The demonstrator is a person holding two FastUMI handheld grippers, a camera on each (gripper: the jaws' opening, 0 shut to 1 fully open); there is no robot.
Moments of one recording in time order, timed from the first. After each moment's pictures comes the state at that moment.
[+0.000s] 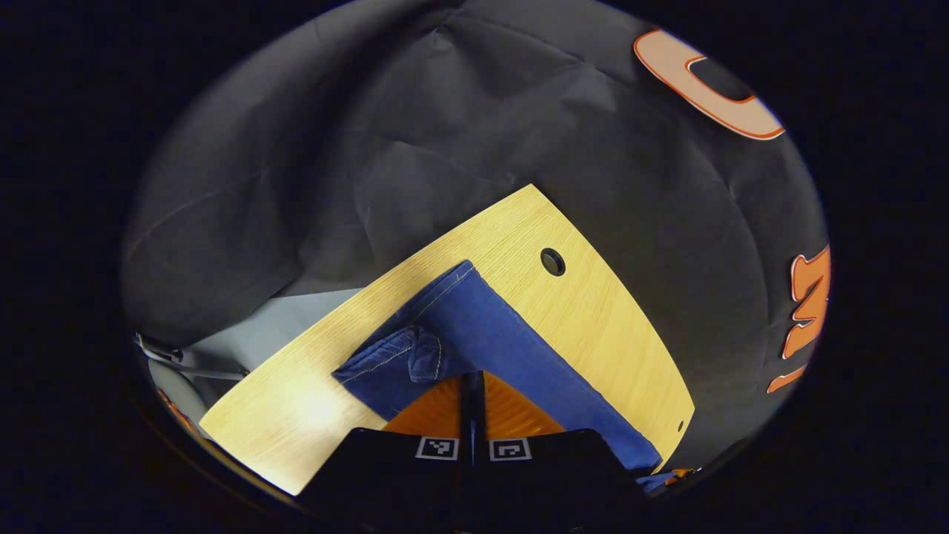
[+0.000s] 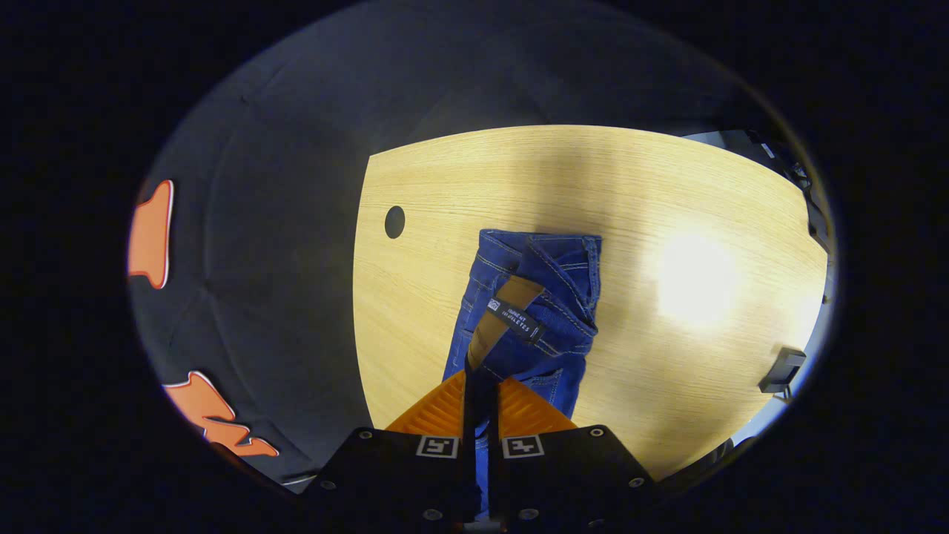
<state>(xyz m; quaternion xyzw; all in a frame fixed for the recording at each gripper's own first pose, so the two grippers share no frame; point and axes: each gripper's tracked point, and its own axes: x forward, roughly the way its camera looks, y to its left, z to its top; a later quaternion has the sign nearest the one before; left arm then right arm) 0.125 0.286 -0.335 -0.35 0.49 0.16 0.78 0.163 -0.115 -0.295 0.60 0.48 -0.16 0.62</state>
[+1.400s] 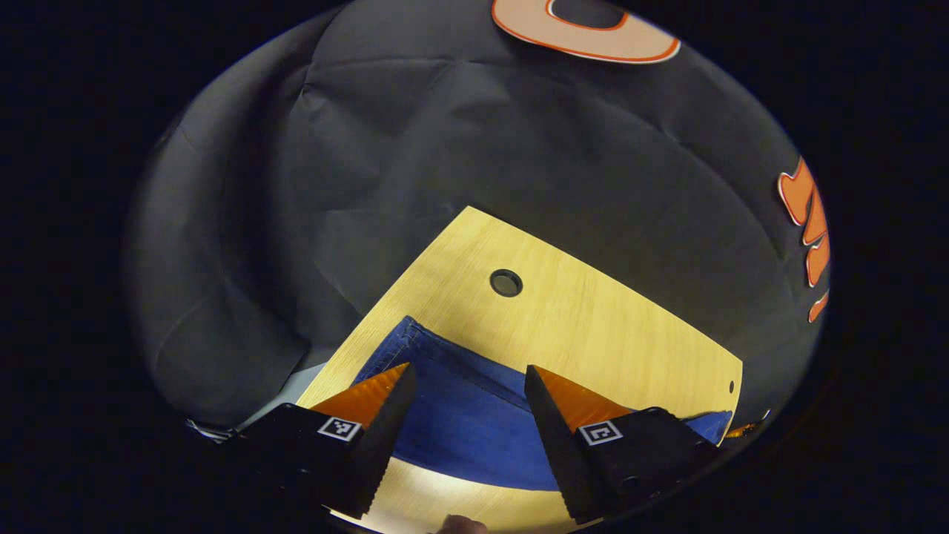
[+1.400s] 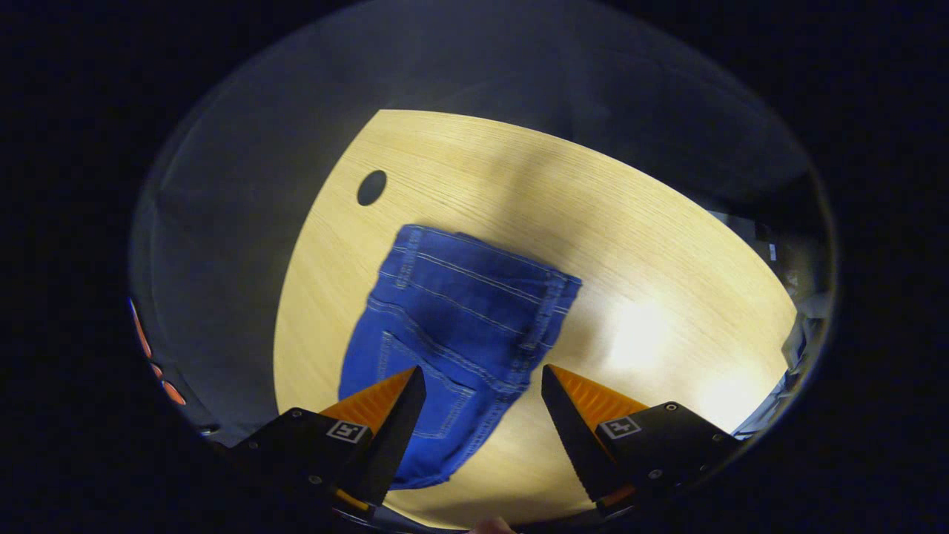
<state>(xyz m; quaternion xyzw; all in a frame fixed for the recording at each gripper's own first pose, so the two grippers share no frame) 0.189 0.252 -0.286 -0.20 0.47 0.10 0.85 0.149 -0.133 -0.356 0.44 0.56 -0.15 0.69</state>
